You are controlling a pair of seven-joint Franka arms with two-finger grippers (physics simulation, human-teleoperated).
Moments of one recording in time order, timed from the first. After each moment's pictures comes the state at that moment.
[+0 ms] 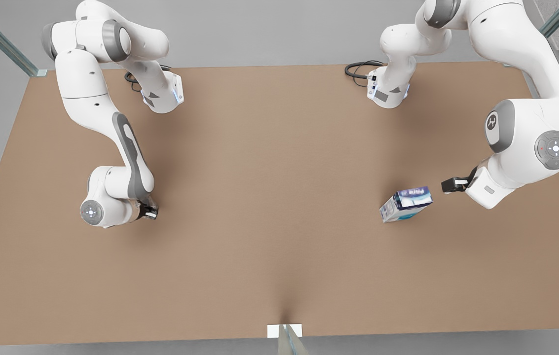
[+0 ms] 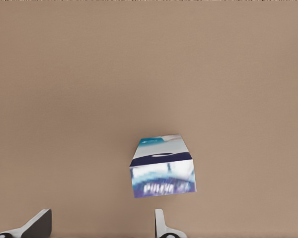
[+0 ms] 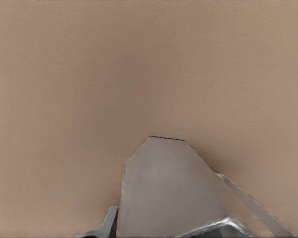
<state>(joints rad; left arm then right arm) 0.00 0.31 -0.04 -1.37 0.06 1.54 -0.06 0.06 0.51 -0.03 -1.88 0.15 2.07 0.38</state>
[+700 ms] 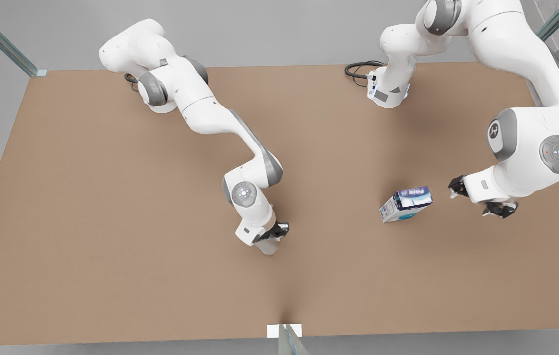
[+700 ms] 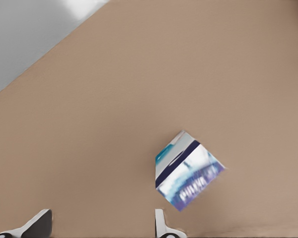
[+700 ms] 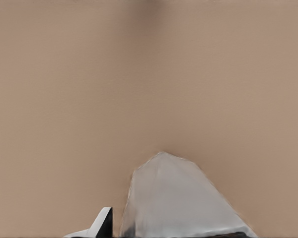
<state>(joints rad) 0.00 0.36 -0.04 -1.31 0.08 1.70 0.79 0.77 1.08 -0.30 -0.91 0.43 2.20 0.39</state>
